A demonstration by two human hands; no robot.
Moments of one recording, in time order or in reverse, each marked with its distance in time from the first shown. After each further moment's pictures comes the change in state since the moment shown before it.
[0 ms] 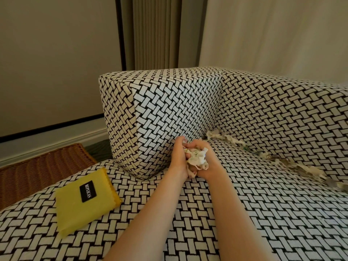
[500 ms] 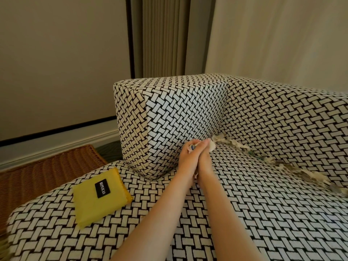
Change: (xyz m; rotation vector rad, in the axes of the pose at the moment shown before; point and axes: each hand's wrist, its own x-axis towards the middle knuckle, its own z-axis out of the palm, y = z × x) left_hand -0.026 -0.006 0.005 0.344 -0.024 0.262; right_hand 0.003 0.028 0.024 -0.165 0.251 -0.269
